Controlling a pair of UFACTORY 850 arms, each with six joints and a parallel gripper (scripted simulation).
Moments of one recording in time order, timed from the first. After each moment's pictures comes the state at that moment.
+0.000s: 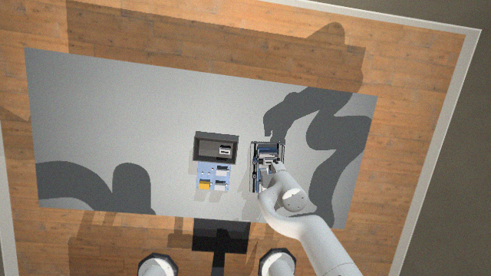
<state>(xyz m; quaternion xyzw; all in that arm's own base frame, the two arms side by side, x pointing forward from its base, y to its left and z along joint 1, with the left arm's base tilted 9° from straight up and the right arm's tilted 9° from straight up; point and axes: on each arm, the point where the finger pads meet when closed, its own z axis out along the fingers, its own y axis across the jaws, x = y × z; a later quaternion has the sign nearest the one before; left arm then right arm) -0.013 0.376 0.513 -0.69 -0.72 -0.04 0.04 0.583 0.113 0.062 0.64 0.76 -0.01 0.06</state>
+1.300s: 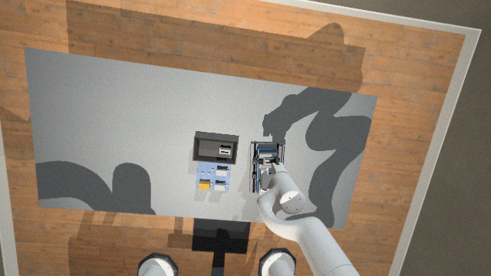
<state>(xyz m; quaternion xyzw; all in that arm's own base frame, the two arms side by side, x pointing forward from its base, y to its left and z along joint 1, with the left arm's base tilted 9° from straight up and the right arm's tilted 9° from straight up) -0.013 0.376 0.513 -0.69 -0.72 -0.04 0.04 0.579 0.112 0.062 0.68 0.73 -0.01 0.08</state>
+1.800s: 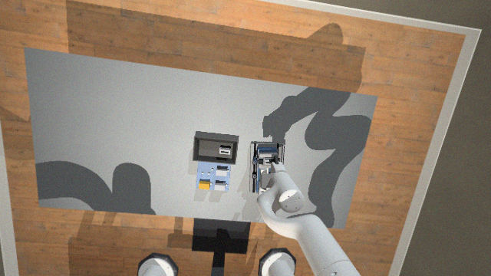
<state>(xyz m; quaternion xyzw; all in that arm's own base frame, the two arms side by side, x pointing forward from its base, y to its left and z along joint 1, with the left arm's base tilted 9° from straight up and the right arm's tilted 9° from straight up) -0.013 0.376 0.513 -0.69 -0.72 -0.04 0.04 0.580 0.111 0.053 0.68 0.73 -0.01 0.08</state>
